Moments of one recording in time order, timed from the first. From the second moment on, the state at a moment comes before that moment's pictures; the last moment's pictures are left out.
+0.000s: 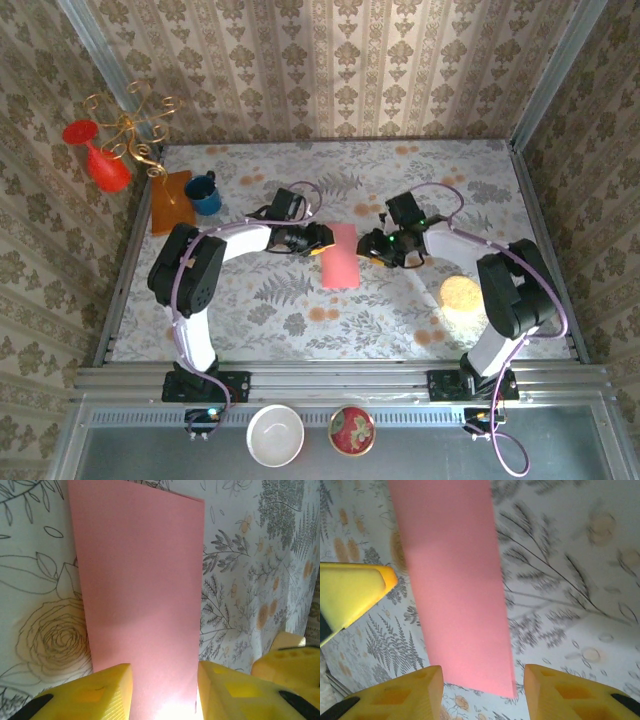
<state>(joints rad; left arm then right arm) -0.55 1.90 1.12 -0.16 0.56 -0.74 0.37 1.66 0.96 -0.39 -0.43 0.72</state>
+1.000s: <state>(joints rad) -0.54 1.99 1.16 -0.16 0.55 -0.85 0.42 1.69 0.81 -0.20 -0.55 0.82</state>
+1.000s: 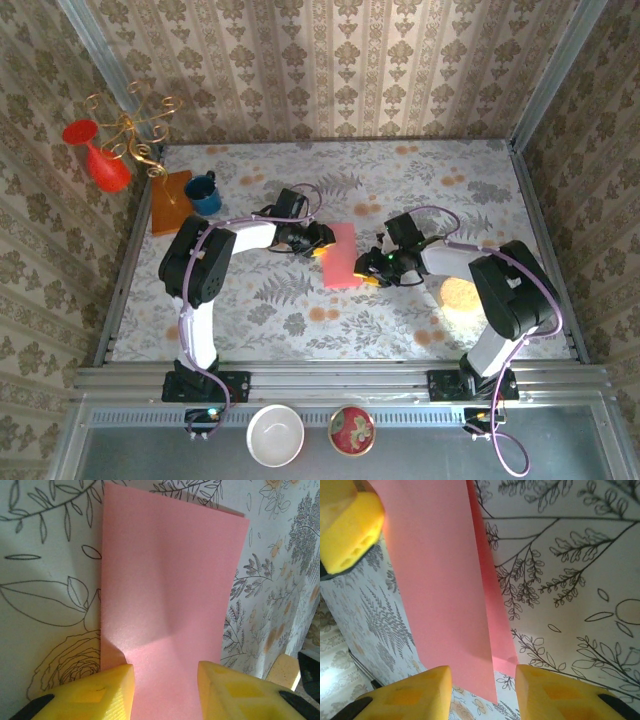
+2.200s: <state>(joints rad) -0.52 1.99 1.28 -0.25 0.57 -0.70 0.43 1.68 0.76 -0.12 -0.53 0.89</state>
